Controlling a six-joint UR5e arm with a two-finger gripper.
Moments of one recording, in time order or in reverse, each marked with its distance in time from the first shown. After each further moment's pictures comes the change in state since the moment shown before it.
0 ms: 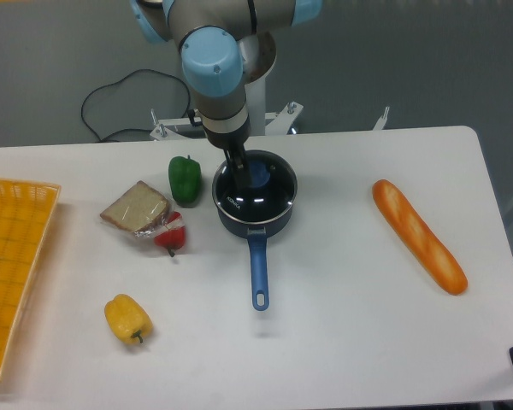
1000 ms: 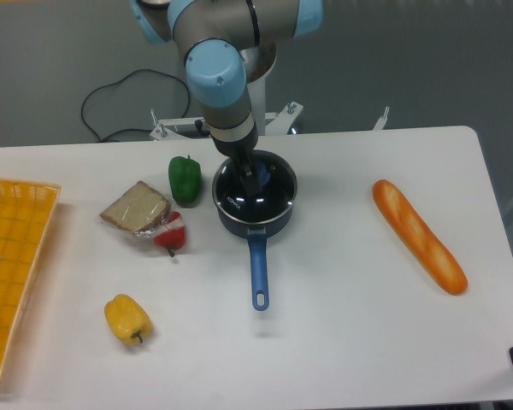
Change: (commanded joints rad) arm 0.012 -0.028 -0.025 0.064 0.055 -0.003
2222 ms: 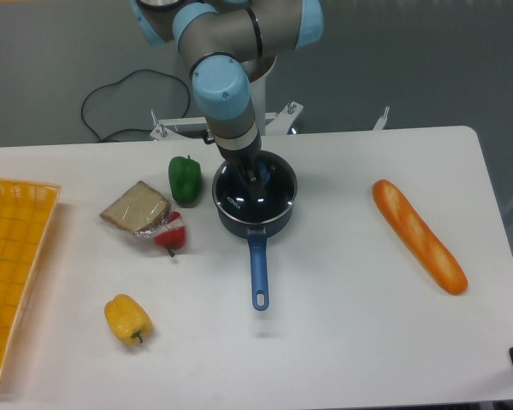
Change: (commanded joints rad) arm 0.006 -0.017 -0.037 0.037 0.003 -0.011
